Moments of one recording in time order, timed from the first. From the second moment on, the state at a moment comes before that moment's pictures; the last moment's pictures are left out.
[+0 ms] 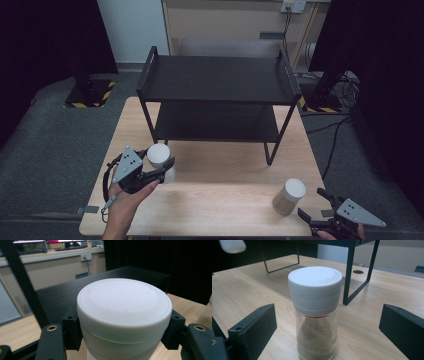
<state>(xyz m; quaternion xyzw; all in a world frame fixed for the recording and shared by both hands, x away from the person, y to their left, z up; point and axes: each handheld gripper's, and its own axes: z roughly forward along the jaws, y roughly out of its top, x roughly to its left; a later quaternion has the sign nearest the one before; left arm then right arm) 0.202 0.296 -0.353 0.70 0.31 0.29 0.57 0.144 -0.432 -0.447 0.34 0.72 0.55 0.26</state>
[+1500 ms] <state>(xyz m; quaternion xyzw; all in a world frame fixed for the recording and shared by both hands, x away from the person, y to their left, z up) 0.269 0.296 -0.203 0.71 0.24 0.22 0.63 0.146 -0.434 -0.449 0.34 0.73 0.54 0.25</state>
